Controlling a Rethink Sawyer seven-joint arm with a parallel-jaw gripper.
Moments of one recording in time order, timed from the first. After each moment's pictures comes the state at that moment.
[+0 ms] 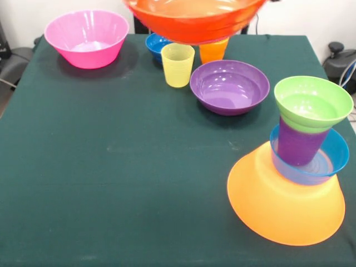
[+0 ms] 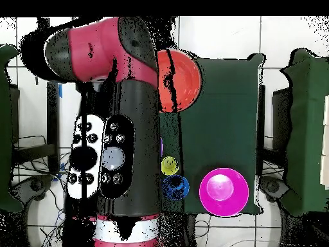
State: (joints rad) arm 0.12 -0.55 -0.19 0.80 -0.27 1.30 1.84
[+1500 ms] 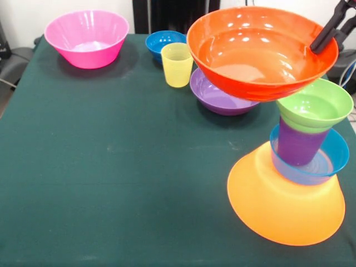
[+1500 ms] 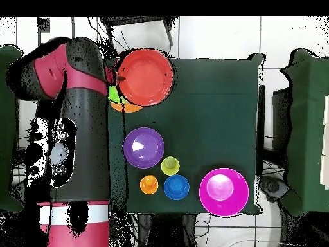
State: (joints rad) arm 0.27 -0.43 -0.29 0.82 -0.26 1.14 1.84
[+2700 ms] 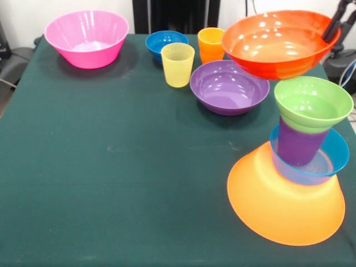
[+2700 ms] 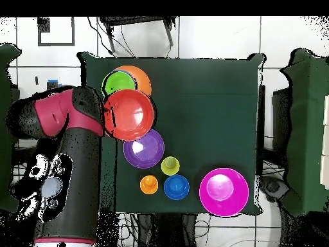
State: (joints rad) arm 0.37 -0.55 -0.31 1.18 -0.10 0.89 2.07
